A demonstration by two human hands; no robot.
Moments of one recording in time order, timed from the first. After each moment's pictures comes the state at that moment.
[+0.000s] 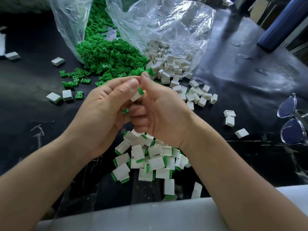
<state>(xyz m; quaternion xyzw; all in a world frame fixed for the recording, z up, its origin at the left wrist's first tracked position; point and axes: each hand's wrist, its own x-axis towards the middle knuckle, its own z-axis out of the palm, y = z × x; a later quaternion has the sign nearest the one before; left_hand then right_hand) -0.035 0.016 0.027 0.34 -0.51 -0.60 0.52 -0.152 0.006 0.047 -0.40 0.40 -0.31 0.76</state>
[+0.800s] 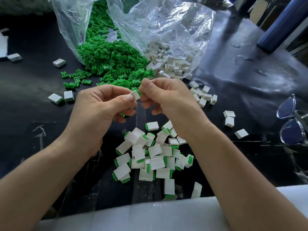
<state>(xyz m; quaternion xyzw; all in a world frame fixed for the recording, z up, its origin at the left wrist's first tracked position) -0.026 0.012 0.026 0.49 -0.49 -0.51 0.51 -0.168 0.003 0.045 -0.58 0.53 -0.39 0.48</state>
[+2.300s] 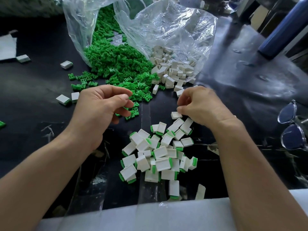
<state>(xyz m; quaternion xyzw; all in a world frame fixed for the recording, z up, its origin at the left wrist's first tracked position) -0.016 0.005 0.027 0.55 -0.47 -0.49 0.49 -0.216 -0.022 0.038 -0.66 0.72 -0.11 0.19</state>
